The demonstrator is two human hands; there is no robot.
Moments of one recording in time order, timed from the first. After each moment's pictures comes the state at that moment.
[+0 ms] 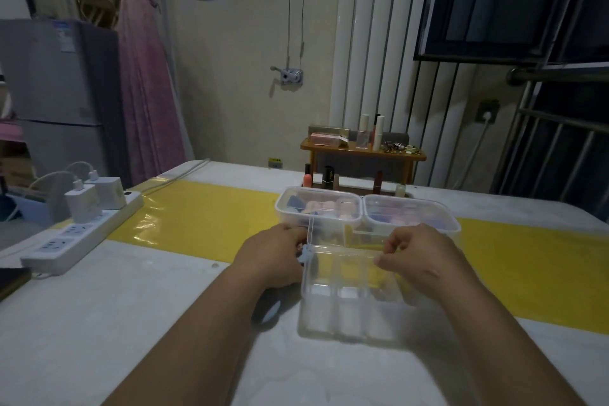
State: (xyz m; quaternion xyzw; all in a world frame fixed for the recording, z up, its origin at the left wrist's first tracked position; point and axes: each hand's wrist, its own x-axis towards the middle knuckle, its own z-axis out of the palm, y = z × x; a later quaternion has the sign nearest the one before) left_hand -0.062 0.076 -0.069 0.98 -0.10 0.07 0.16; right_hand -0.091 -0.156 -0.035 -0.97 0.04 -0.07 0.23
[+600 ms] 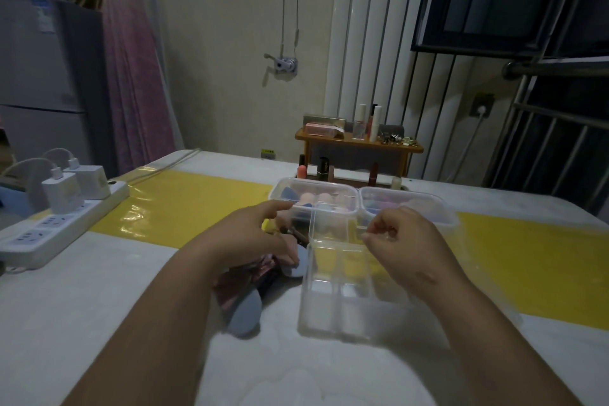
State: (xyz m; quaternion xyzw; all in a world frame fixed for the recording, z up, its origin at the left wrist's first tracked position) left_hand -0.079 0.106 -0.039 0.91 -0.07 -0.02 0.42; right_hand -0.098 -0.140 -0.036 -0.94 -0.07 -0.18 0.29
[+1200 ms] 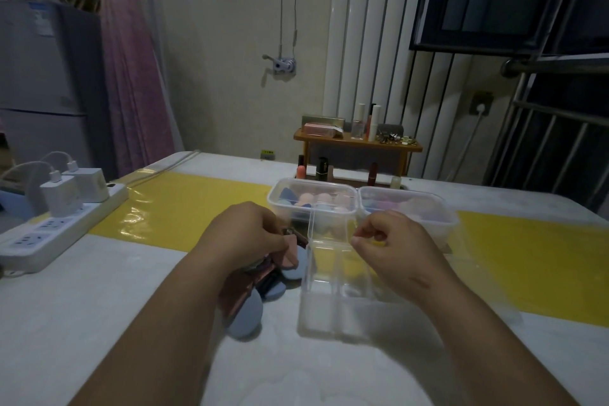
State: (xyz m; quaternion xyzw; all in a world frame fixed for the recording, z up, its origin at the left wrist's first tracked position) left_hand -0.084 0.094 -0.035 0.96 0.00 0.07 0.27; right_hand -0.102 -0.135 -0.041 -0.93 -0.13 -0.16 0.31
